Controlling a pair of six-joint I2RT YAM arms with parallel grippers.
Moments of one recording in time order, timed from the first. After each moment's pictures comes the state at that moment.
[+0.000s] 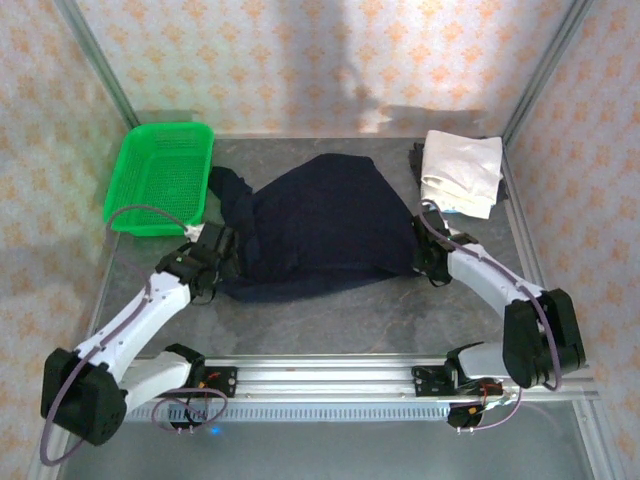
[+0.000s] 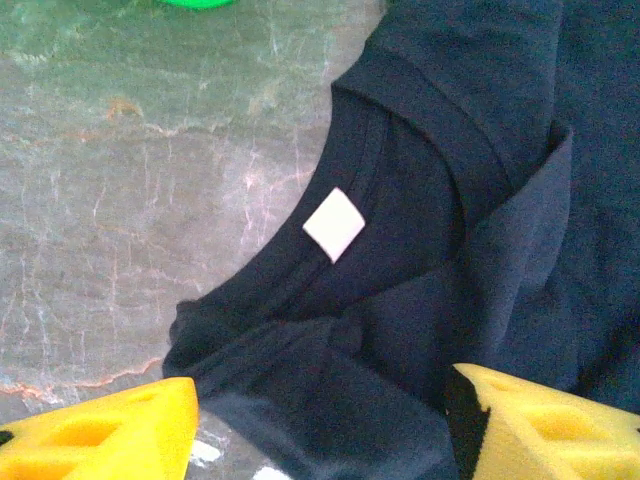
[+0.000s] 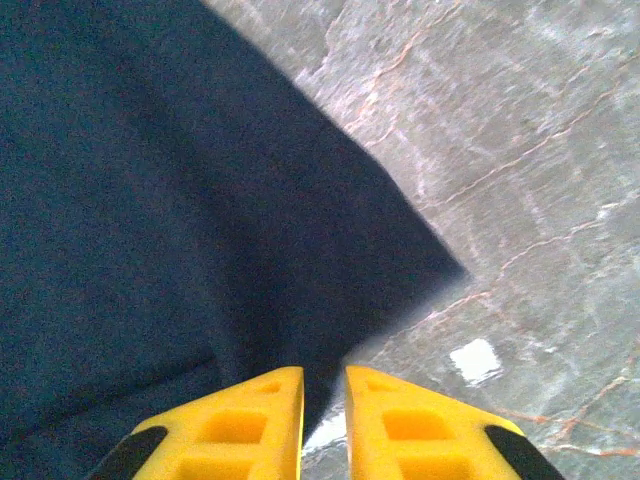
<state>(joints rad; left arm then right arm) -0.33 1.08 0.76 -0.78 -0.37 -0.65 0.28 1.32 0.78 -0.70 0.24 0.73</state>
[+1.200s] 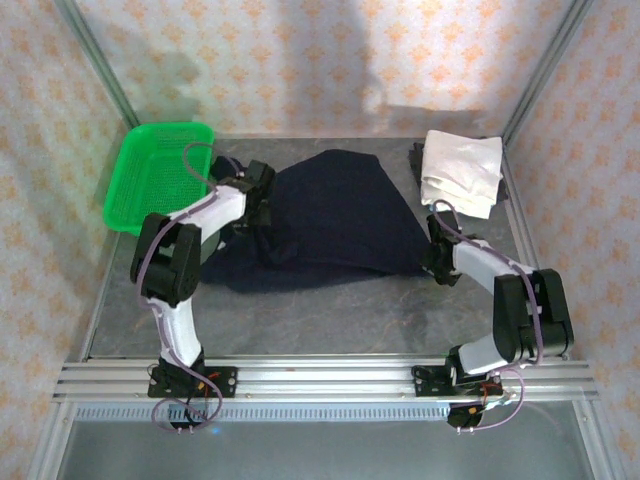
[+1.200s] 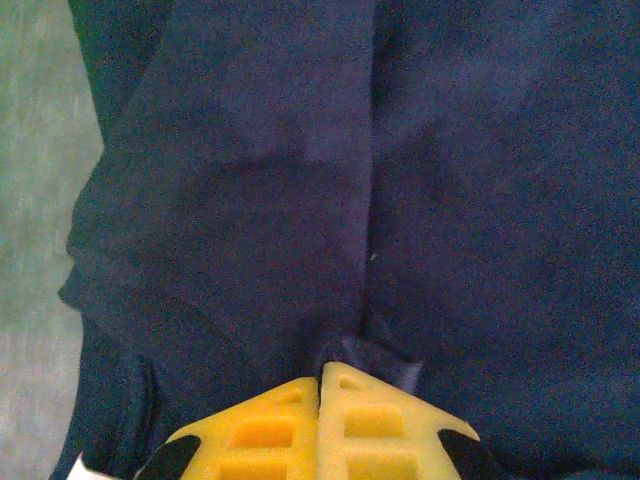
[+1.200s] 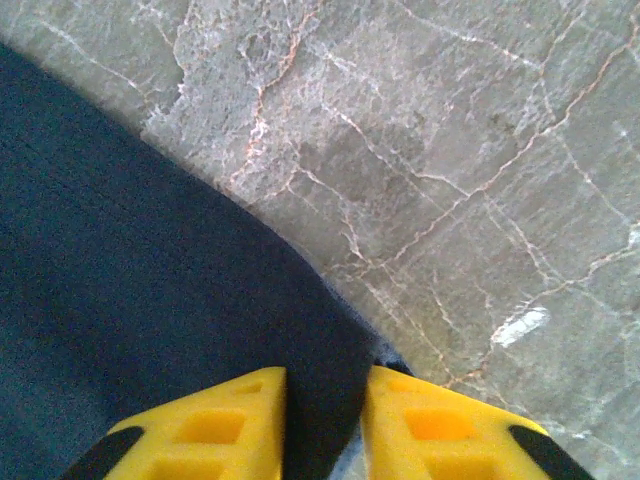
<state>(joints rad) -0.26 1.95 1.44 -0.71 -0.27 -0.40 0.13 1.47 0.73 -0.56 0.14 0.78</state>
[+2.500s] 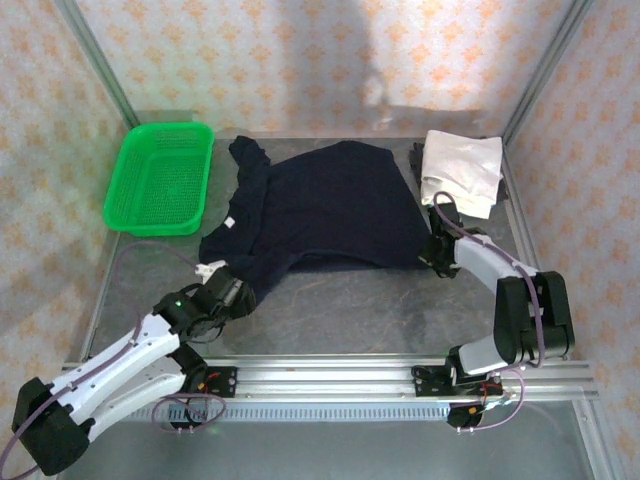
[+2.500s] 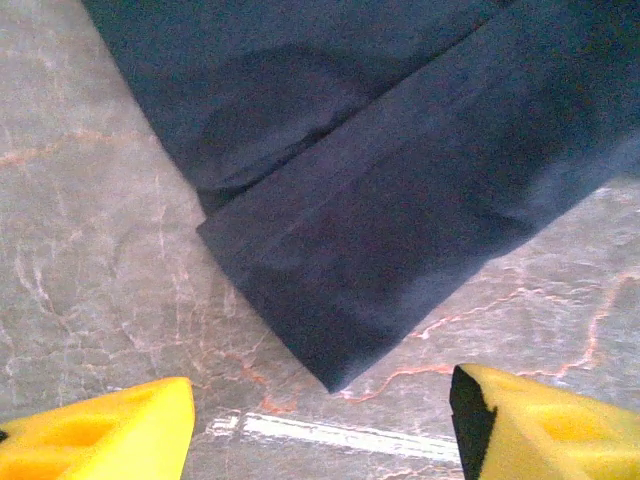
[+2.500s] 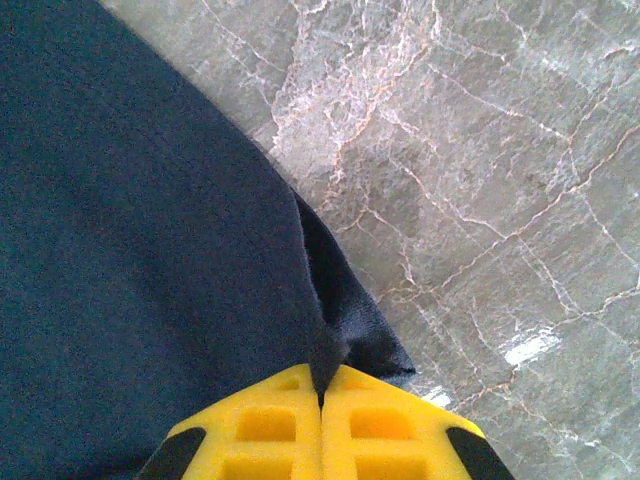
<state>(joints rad) -0.62 0.77 0.50 -0.83 -0.29 -0.89 0.13 1.44 0.79 -0.59 0.12 0.74</state>
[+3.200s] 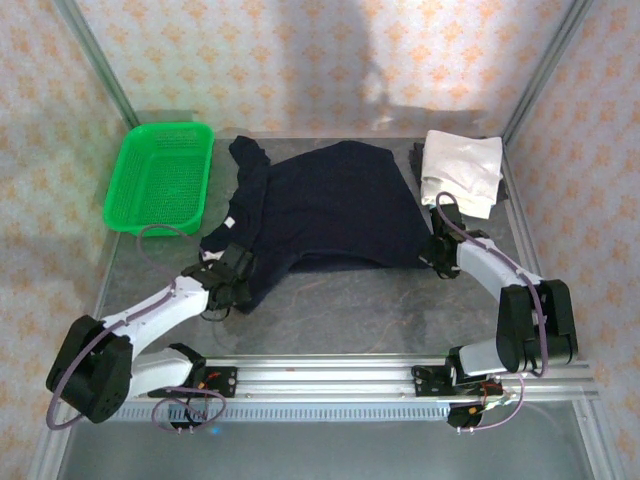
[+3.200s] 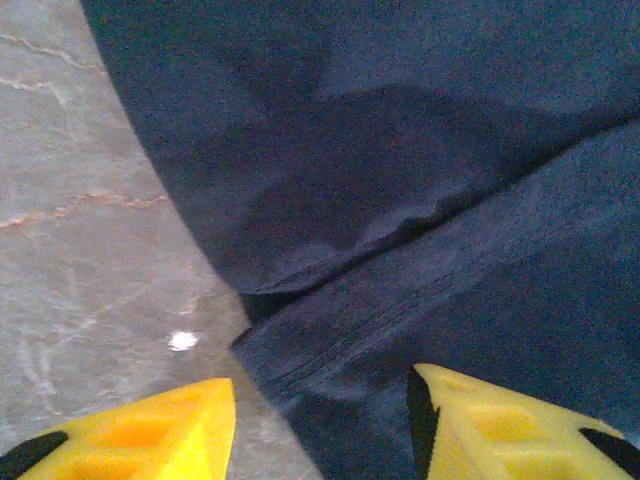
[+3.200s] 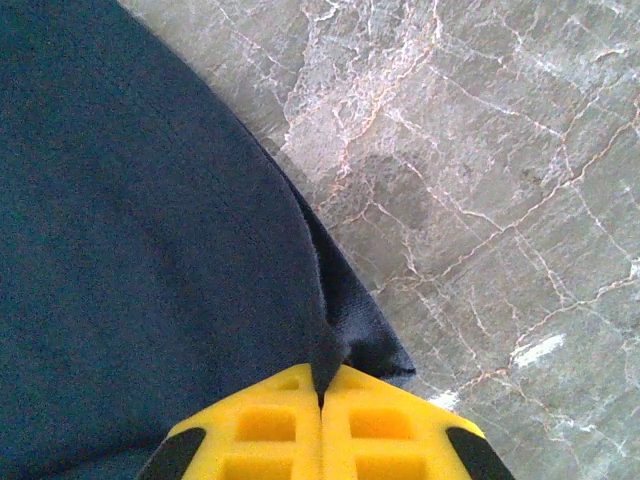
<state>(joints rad) -0.44 1.18 0.56 -0.67 -0.25 -0.80 0.13 1.40 0.78 -0.59 0.11 0.74</state>
